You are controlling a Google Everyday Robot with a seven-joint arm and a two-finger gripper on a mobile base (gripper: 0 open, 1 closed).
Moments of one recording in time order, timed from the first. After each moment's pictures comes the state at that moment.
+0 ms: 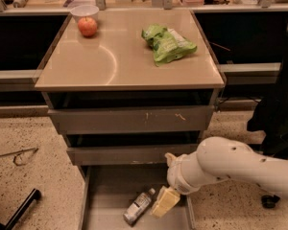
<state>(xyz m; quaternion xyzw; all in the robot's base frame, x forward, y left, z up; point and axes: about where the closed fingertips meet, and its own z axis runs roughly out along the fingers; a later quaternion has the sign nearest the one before) 0.411 -0.058 0.602 -0.56 0.78 0.17 0.22</state>
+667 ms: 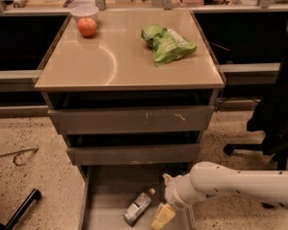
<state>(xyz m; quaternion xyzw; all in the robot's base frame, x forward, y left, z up) 0.407 -0.051 0.473 -0.55 0.78 0.21 0.20</state>
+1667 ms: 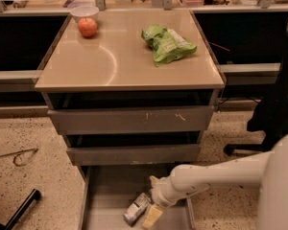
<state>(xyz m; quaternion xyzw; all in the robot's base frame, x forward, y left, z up) 0.428 -0.020 0.397 -0.59 0.76 0.20 0.19</state>
